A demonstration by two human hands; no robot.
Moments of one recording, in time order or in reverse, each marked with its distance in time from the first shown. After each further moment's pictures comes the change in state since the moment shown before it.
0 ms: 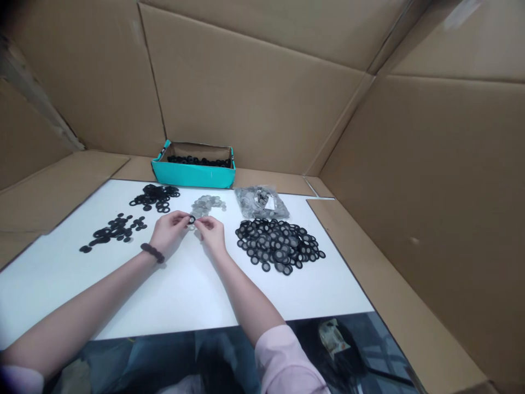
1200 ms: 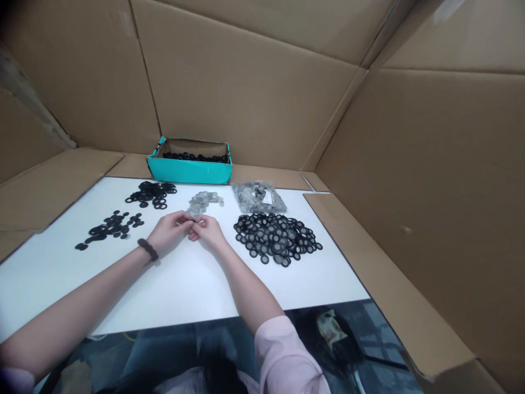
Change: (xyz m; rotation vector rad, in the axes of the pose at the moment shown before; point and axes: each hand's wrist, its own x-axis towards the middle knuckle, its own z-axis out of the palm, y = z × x) left_hand -0.003 0.000 -0.006 0.155 -0.262 0.112; right_hand 0.008 0.012 -0.010 -0.055 -0.306 0.233
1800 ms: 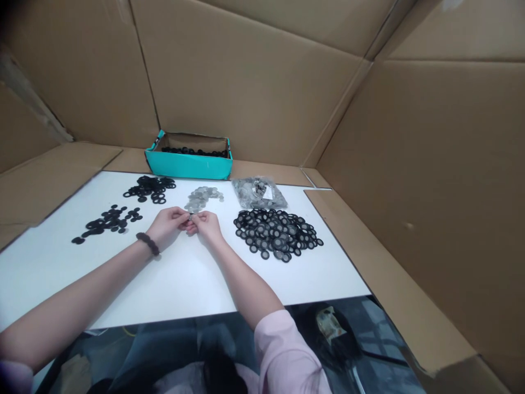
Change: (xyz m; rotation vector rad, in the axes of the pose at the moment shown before) left_hand 0.004 -0.010 0.014 -0.488 0.073 -0.265; right_hand -0.006 -0.010 0.012 0.101 0.165 0.077
